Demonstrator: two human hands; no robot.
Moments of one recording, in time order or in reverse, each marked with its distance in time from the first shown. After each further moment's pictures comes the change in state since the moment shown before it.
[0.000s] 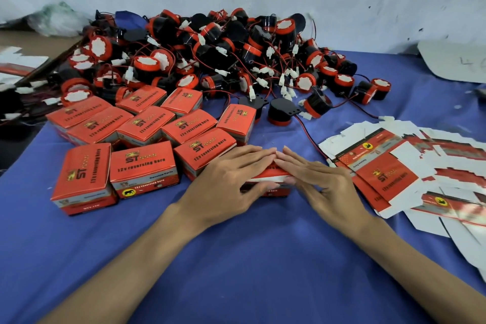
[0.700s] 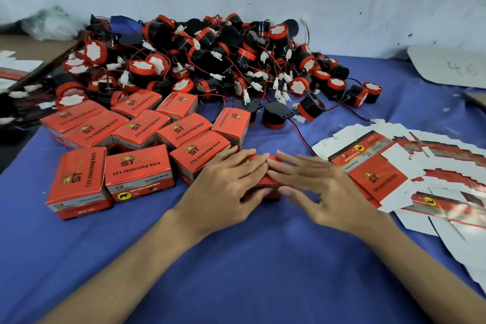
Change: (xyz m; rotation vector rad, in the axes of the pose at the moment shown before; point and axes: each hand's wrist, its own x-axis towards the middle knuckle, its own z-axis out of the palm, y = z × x) left_hand -0.005 0.005 0.003 0.246 0.069 0.120; right_hand 0.000 0.005 -0.016 -0.267 -0.132 -0.116
